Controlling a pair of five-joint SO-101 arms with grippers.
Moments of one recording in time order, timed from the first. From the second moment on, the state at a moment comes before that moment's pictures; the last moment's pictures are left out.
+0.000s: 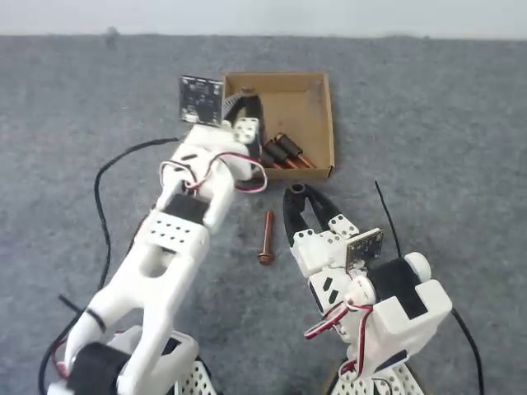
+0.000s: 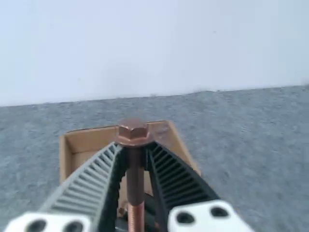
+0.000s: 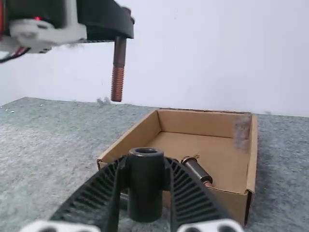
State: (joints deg) left arm 13.2 -23.3 49.2 2.8 13.1; right arm -28.1 10.7 93.6 -96.3 -7.2
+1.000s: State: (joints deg) left arm 28.7 -39.4 64.5 2.9 13.0; right arm -28.1 10.7 93.6 -96.3 -7.2
